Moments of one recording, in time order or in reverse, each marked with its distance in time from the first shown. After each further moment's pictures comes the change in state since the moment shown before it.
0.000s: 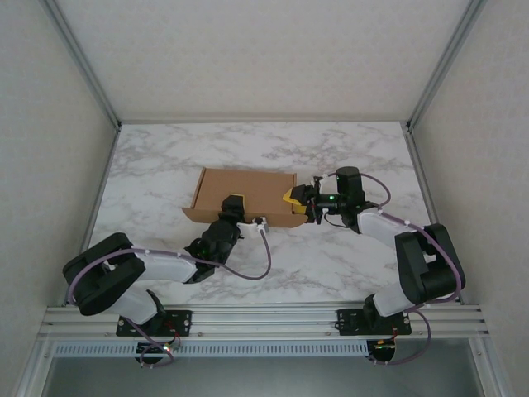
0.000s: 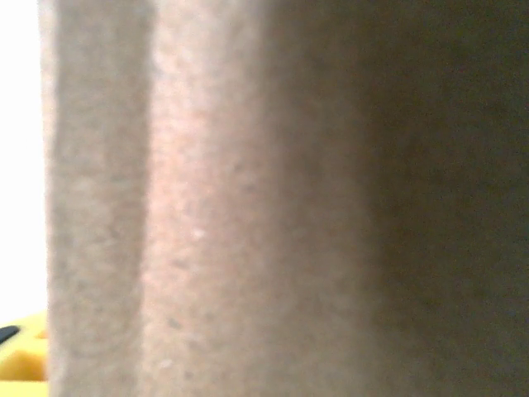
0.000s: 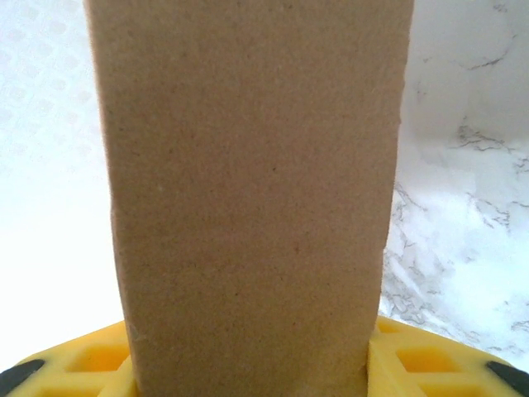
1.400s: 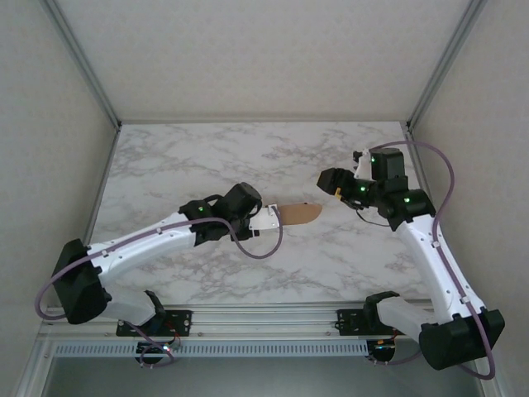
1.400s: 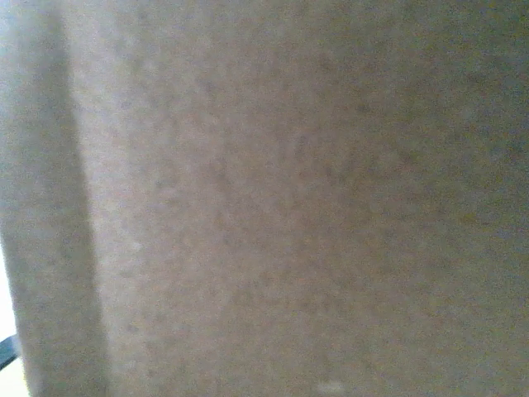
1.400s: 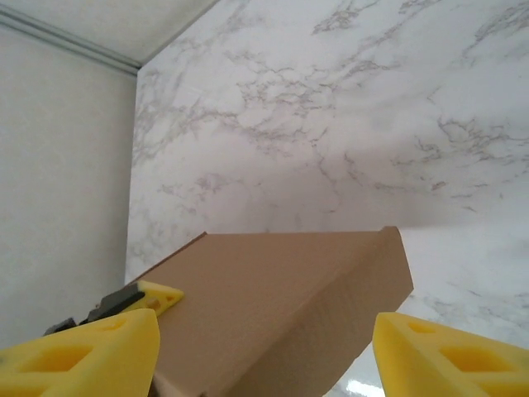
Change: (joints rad) left arm -0.008 -0.056 0.708 -1.520 0.408 -0.591; right arm -0.062 -0.412 0.425 -0.983 0.542 -0.624
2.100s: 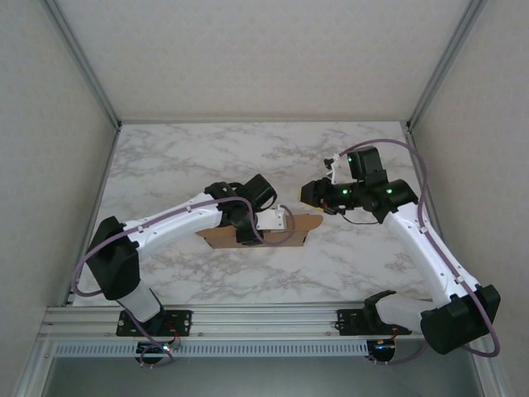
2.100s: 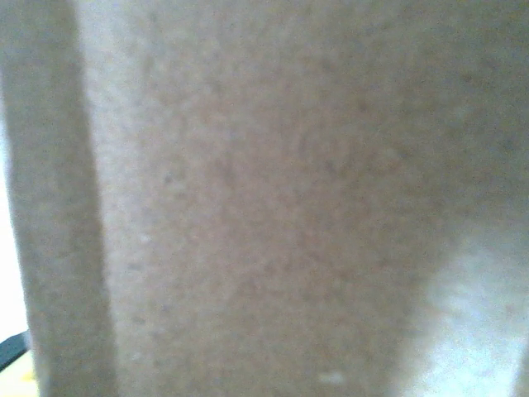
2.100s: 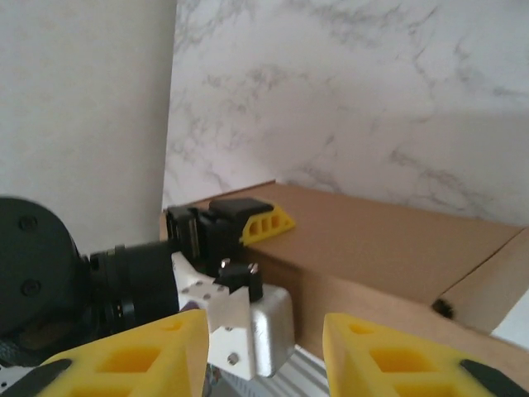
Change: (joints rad) left arm 0.040 0.236 0.203 -0.266 0.183 -0.065; right arm 0.136 0.102 0.021 -0.049 -0.182 -0.016
